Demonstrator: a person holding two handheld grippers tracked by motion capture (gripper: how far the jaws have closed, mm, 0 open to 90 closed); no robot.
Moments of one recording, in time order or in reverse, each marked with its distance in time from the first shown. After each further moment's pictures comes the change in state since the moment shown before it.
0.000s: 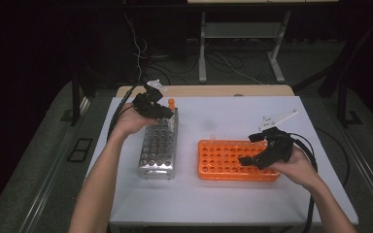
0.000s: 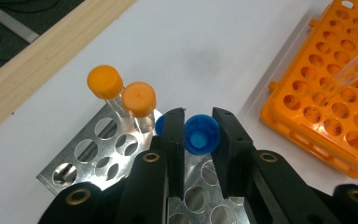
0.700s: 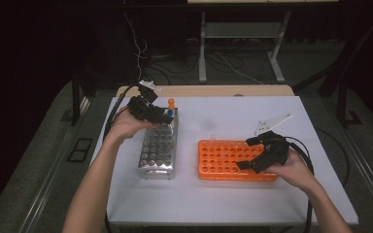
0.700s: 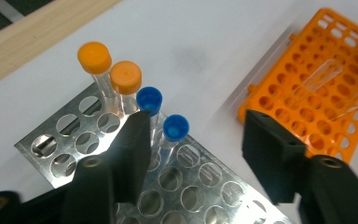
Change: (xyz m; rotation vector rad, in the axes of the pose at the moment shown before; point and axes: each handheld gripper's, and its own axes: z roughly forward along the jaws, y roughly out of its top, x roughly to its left) left arm -0.006 -0.008 -0.021 -0.026 -0.043 -0.120; right arm 0.000 -0.007 0.014 0.033 0.010 -0.008
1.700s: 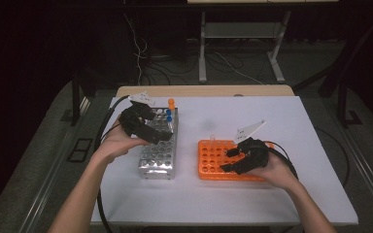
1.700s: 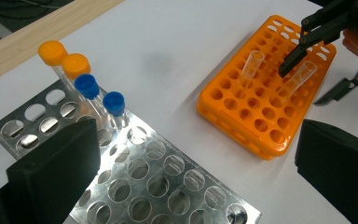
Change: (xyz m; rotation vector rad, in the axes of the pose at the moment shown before) left arm -0.048 -0.027 -0.032 -0.083 -0.019 0.042; right arm 0.013 0.008 0.046 0.076 0.030 -0.103
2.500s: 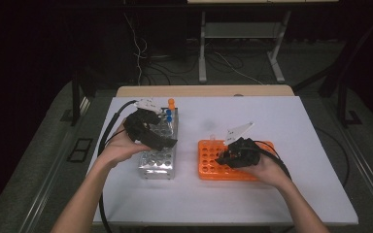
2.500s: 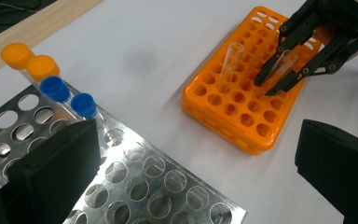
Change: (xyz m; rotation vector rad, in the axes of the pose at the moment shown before) left arm -0.015 -0.001 0.007 0.012 -0.024 0.053; right arm 0.006 0.014 0.017 0.026 -0.081 -0.083
